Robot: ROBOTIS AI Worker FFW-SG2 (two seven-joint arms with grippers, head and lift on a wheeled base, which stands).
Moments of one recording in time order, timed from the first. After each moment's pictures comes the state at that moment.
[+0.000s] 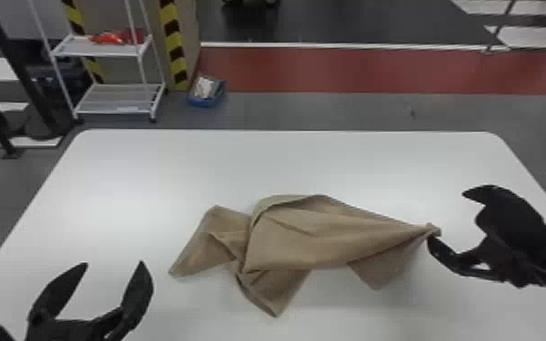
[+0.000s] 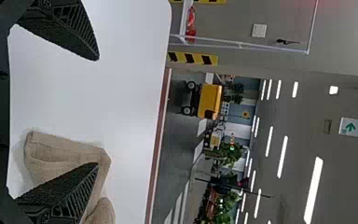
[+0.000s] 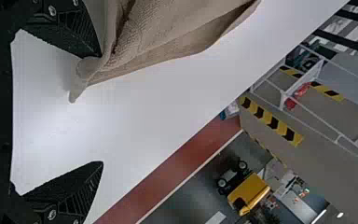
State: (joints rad) left arm 0.78 0.07 0.11 -2.18 0.25 0.01 -0.11; right arm 0.35 -0.31 -0.12 -2.19 0.61 0.46 0.73
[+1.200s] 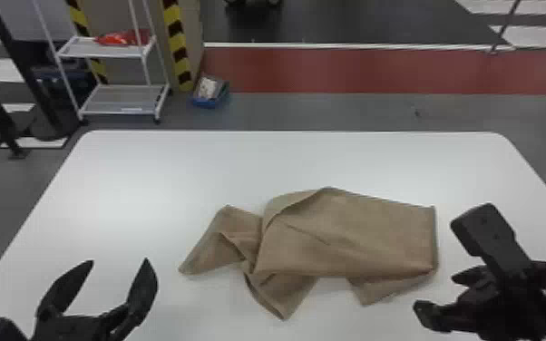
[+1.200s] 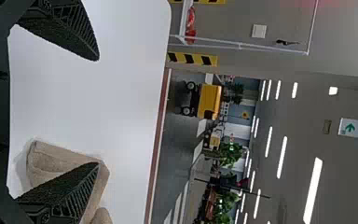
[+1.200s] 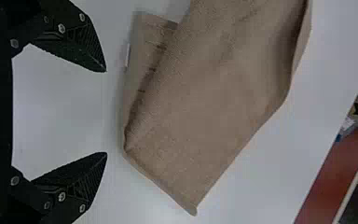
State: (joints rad) left arm 0.76 0.07 0.12 -2.16 0.26 0.01 -0.11; right arm 0.24 -0.37 0.23 -2.40 0.71 1.47 0.90
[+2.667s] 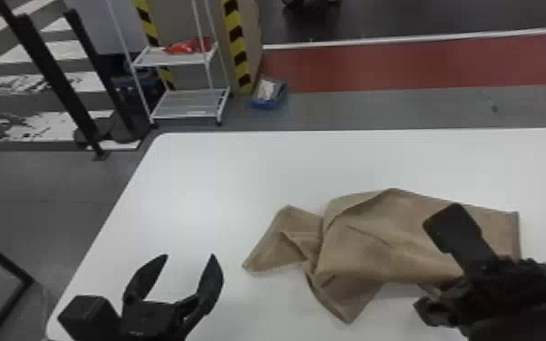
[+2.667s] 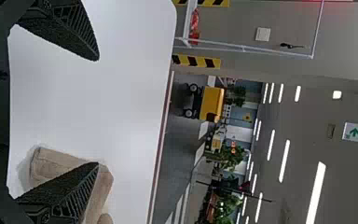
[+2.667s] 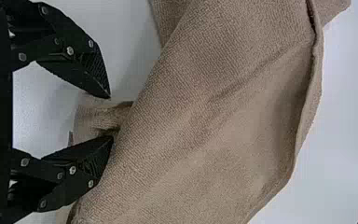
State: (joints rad) left arm 0.73 0.07 0.12 -2.12 0.27 0.01 -0.11; right arm 0.03 -0.19 0.48 -2.13 0.75 1.53 0.81
